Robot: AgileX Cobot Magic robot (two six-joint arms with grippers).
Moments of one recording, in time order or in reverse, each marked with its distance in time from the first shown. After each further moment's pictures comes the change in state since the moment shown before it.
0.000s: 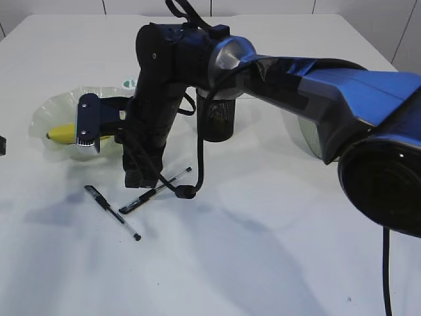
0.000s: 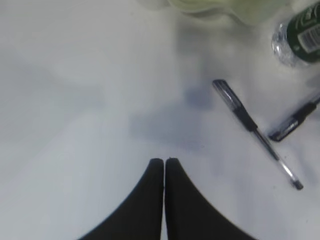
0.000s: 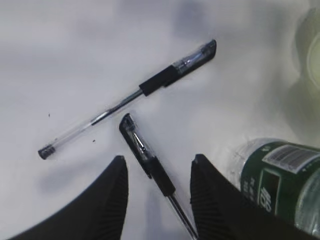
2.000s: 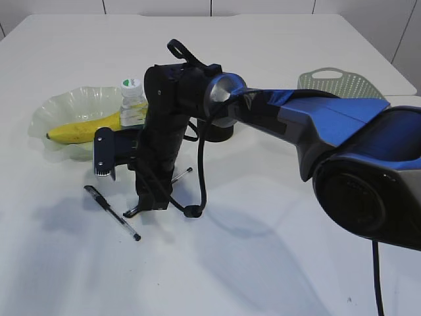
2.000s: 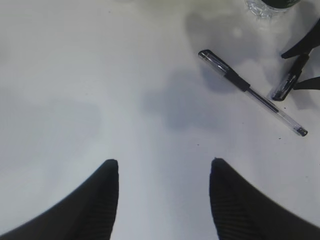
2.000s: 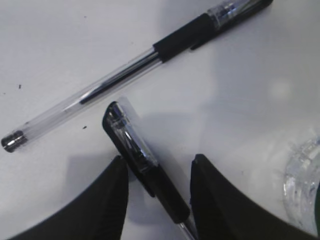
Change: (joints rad) left arm 0.000 -0.111 -0.004 0.004 0.137 0.248; right arm -0.021 0.109 -0.008 -0.002 -0.011 -0.047
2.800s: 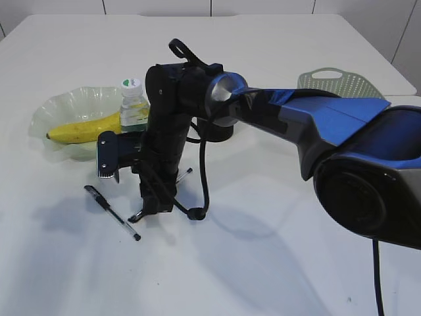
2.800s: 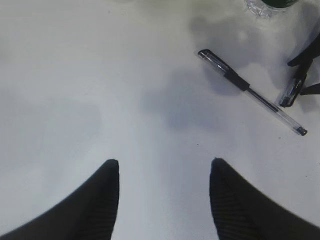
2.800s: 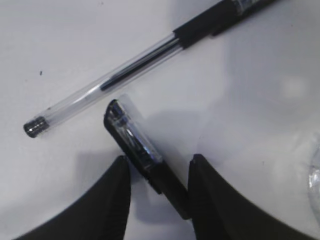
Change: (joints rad) left arm 0.000 0.000 0.000 0.001 0.000 0.001; right arm -0.002 0.000 0.000 0.000 0.055 -0.001
